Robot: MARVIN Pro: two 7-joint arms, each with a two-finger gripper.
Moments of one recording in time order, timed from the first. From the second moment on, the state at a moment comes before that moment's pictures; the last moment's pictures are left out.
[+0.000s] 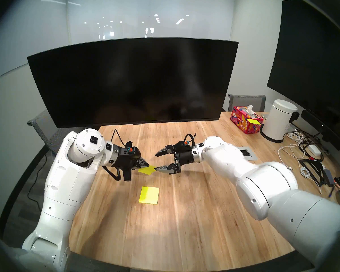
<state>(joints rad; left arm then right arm) 1.32 -1.18 -1.51 -1.78 0.54 0.21 -1.41 -0.60 -1.54 1.09 -0.30 0.16 -0.38 1.45</state>
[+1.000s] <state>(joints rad) 1.31 -1.19 -1.51 -1.78 0.54 0.24 -1.40 -0.77 -1.40 0.97 -0.68 0.30 -0.15 1.48</state>
